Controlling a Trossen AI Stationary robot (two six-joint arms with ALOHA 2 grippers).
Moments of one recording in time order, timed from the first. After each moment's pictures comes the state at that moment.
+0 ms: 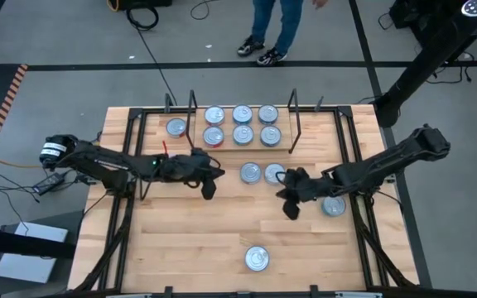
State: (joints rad) left arm -0.06 1.27 0.66 0.15 -0.24 -0.49; right arm 0.29 1.23 0.68 -0.26 0.30 0.75
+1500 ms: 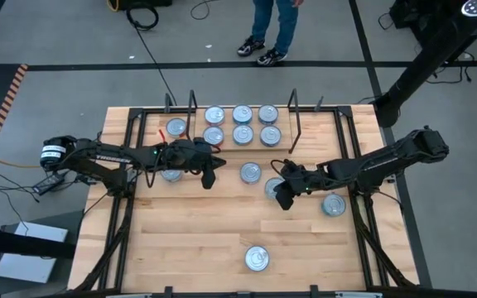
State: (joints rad) left arm 0.11 1.27 0.66 0.19 -0.07 -0.32; right arm 0.18 1.27 0.69 -0.25 0.21 0.89
